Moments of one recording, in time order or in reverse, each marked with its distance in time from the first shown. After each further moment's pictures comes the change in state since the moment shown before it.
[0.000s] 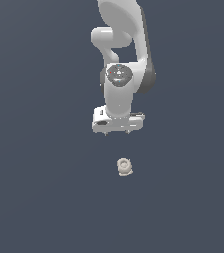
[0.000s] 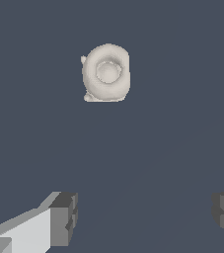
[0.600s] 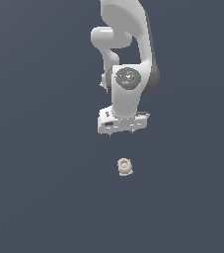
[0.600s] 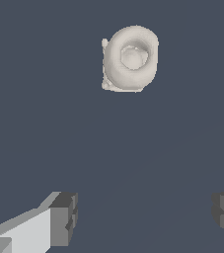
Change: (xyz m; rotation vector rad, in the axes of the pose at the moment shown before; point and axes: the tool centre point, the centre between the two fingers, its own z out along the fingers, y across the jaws) arm -0.008 -0.019 0.009 -0.012 -0.034 -0.079
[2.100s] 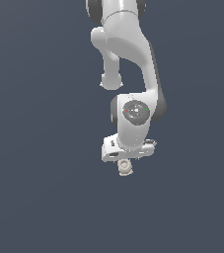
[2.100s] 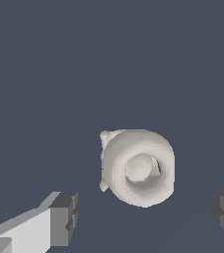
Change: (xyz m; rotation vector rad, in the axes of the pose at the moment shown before) arm 0.111 -0.002 0.034 -0.011 0.086 0.012
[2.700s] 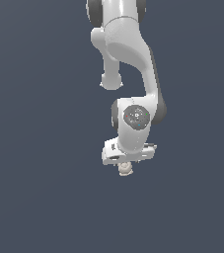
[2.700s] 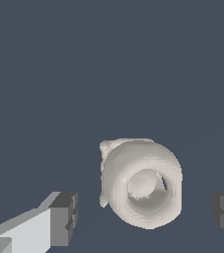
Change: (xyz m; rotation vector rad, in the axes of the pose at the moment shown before) arm 0.009 -0.001 0.010 -0.001 0.009 0.001
